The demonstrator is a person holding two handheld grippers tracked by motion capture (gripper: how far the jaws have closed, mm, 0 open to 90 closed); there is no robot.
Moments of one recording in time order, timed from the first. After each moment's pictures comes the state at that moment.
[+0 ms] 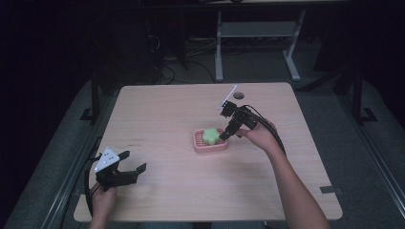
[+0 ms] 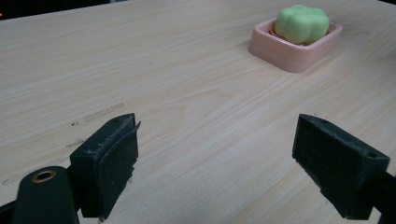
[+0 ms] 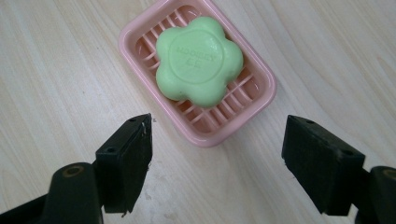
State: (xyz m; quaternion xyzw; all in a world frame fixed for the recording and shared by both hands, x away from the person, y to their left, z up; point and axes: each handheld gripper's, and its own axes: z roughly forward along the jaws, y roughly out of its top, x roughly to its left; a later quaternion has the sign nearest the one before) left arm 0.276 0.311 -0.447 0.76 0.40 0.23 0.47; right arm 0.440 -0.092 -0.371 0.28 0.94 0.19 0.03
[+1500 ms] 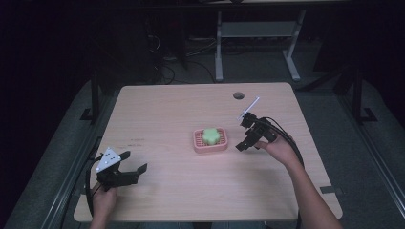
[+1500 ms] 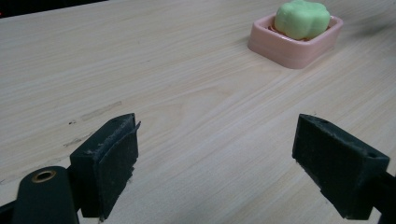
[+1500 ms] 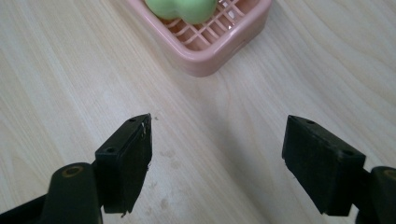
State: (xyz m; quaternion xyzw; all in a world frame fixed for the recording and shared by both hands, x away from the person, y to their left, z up) left arm 0.276 0.308 -0.448 0.76 0.40 0.23 0.46; right arm 0.411 -0.148 -0.393 0.31 0.93 0.20 0.02
